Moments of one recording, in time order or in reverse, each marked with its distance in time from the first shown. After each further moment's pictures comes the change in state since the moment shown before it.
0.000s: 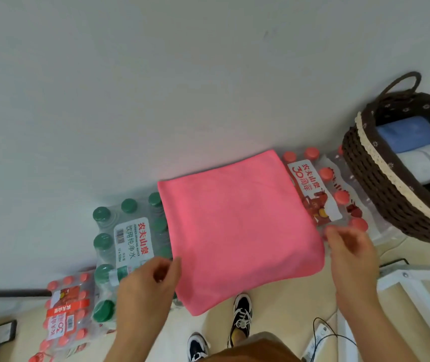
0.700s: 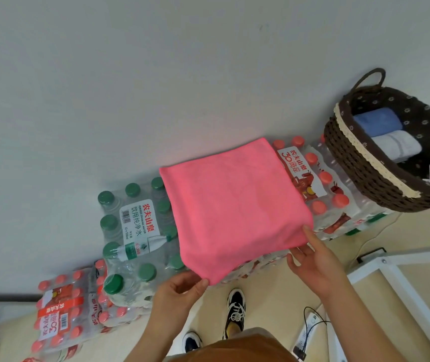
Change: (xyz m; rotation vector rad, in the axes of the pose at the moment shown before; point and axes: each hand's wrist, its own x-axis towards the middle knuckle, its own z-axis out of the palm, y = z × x) left_hand -0.050 -0.052 0.032 -0.629 -0.423 -0.253; right_hand -0.032 0.056 -0.005 0.576 -0.303 0.648
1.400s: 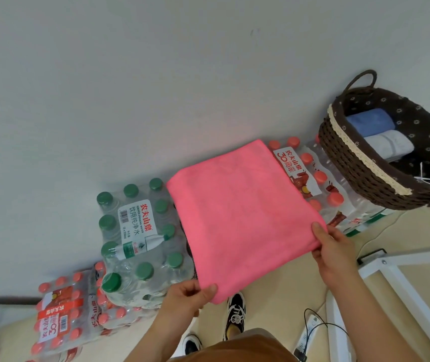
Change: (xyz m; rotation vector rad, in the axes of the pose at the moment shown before) left_hand -0.001 -0.017 0.008 -0.045 -0.190 -0.081; right_hand 0.001 -0.021 -0.016 -0.234 0.218 -0.392
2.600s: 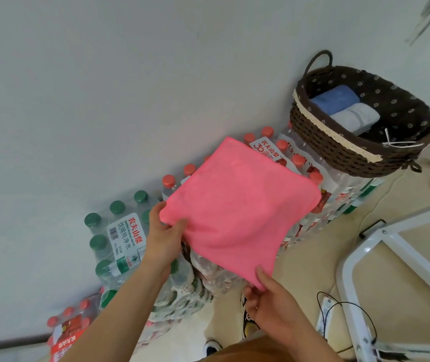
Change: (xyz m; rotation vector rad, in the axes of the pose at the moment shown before) left_hand 0.055 0.096 0.001 0.204 0.268 0.281; right_hand -0.112 0.088 0.024 0.547 -0.362 0.708
